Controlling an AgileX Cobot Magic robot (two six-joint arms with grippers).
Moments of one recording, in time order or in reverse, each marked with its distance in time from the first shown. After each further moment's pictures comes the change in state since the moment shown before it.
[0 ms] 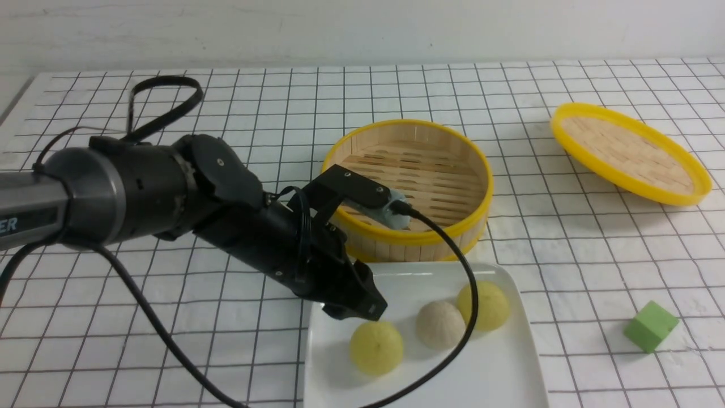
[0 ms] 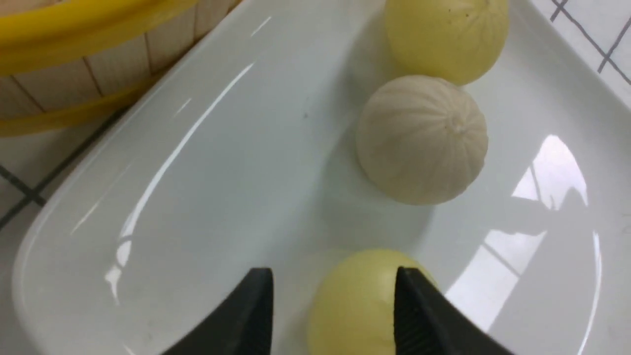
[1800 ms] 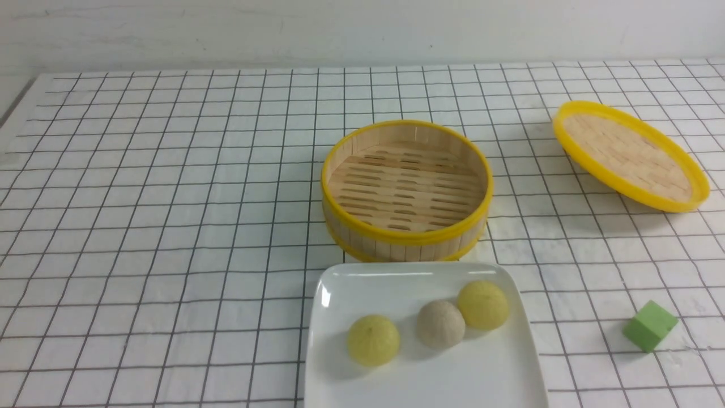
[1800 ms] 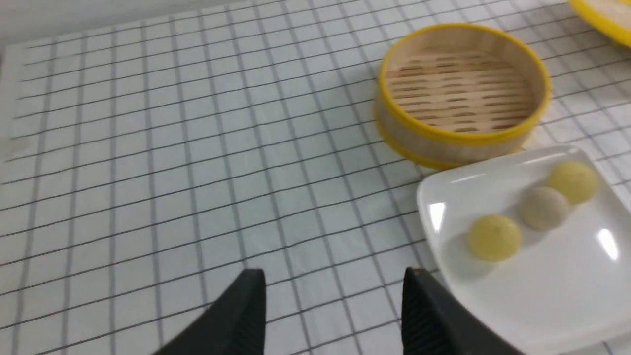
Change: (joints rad) right arm 0.000 -0.410 0.040 0.003 -0.267 0.009; left arm 0.000 -1.190 -0.147 0.893 0.577 -1.010
